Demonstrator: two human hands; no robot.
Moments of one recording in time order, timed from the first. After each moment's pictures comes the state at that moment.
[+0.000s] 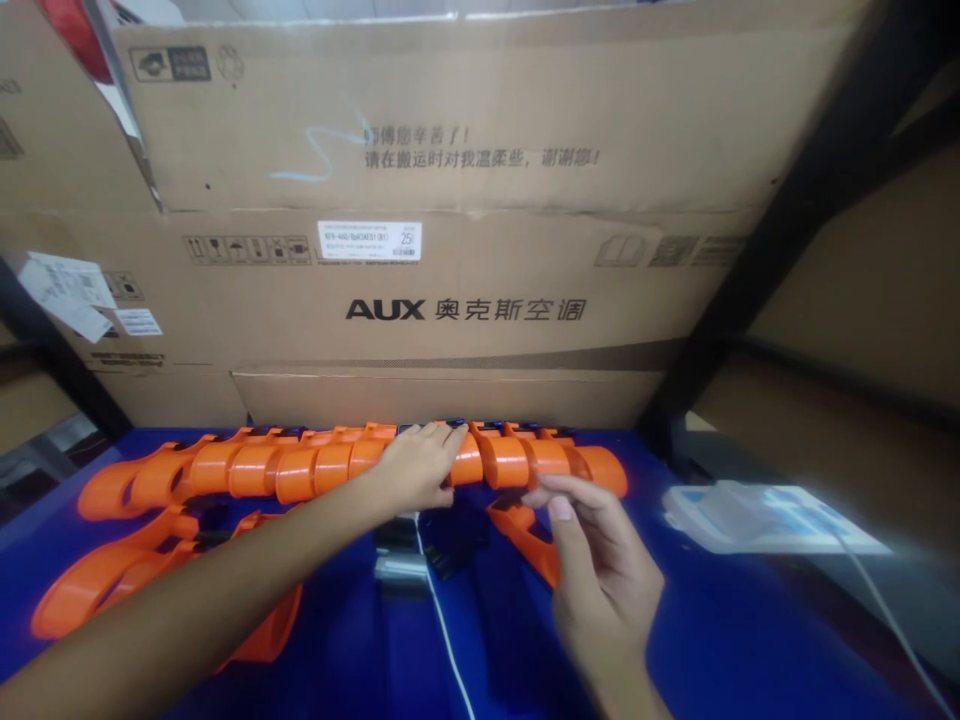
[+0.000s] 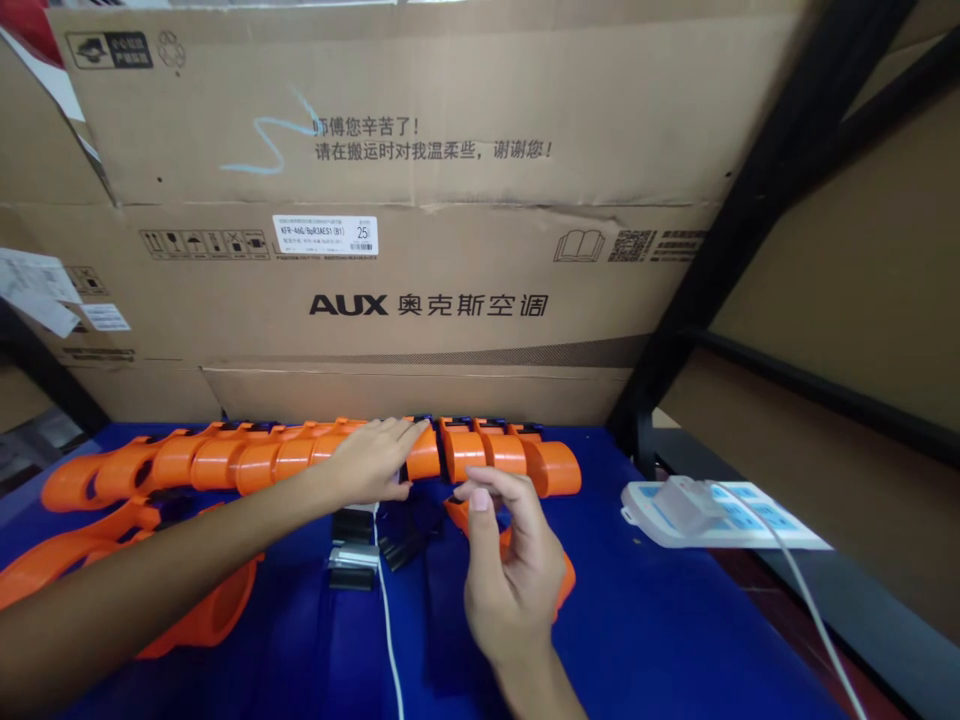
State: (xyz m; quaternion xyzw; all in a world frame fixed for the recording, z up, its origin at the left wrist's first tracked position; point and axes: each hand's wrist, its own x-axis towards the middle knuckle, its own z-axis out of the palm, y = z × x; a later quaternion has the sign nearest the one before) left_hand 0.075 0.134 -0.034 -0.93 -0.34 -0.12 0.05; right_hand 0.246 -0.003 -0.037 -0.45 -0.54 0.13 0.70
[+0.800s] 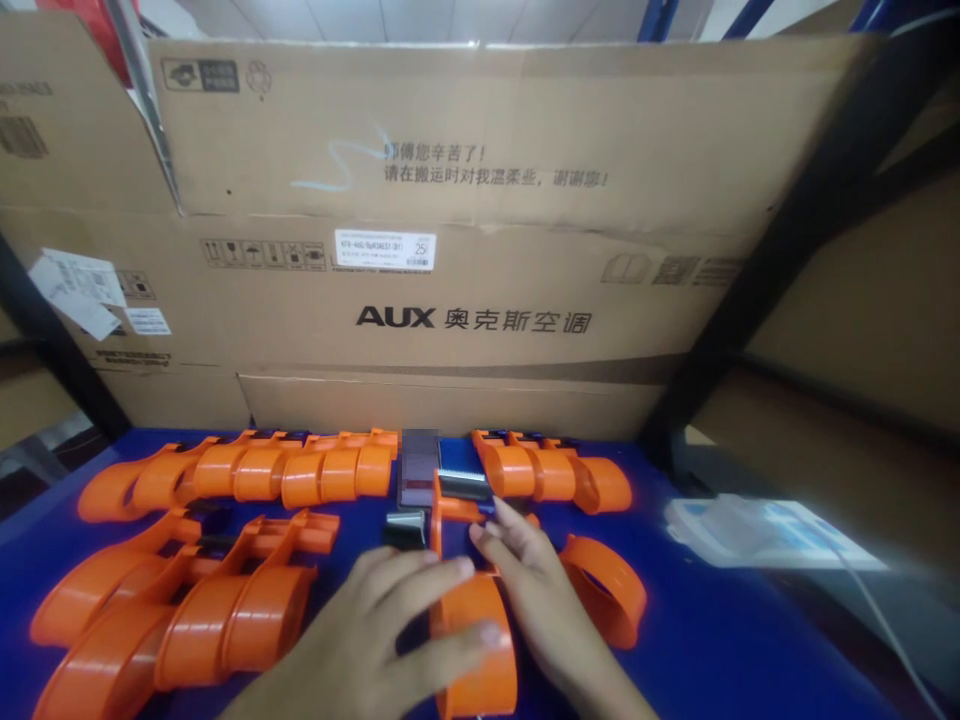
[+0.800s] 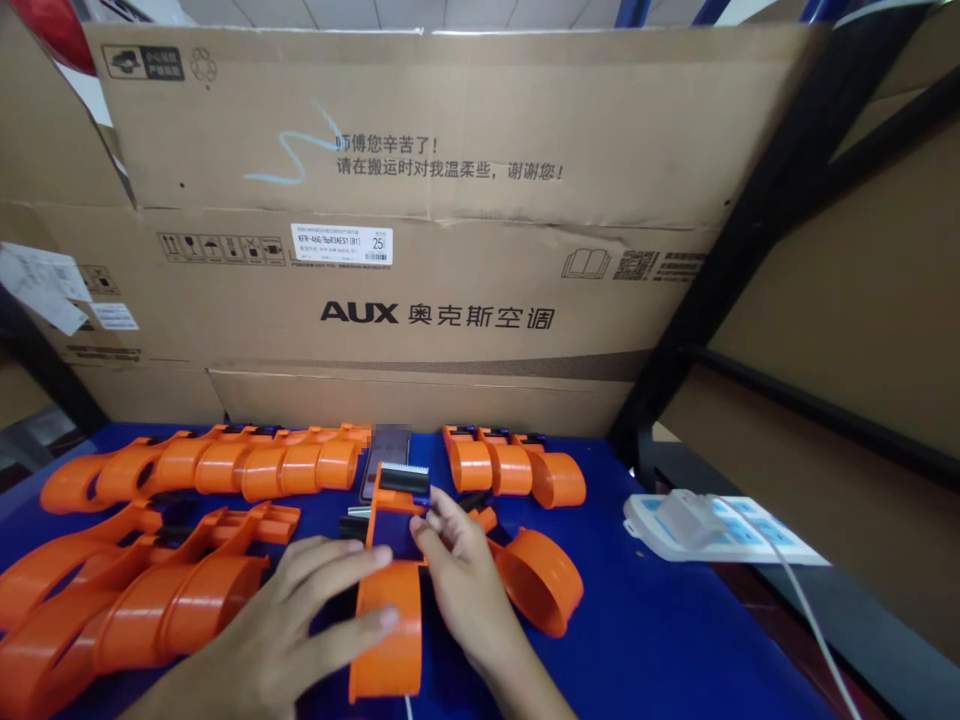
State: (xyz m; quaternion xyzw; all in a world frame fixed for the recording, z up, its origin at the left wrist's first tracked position) left_hand 0.001 -0.020 -0.058 -0.93 -0.23 -0.29 -0.01; right_hand 0.219 0.007 -0.045 -0.41 -0.52 0.52 0.54
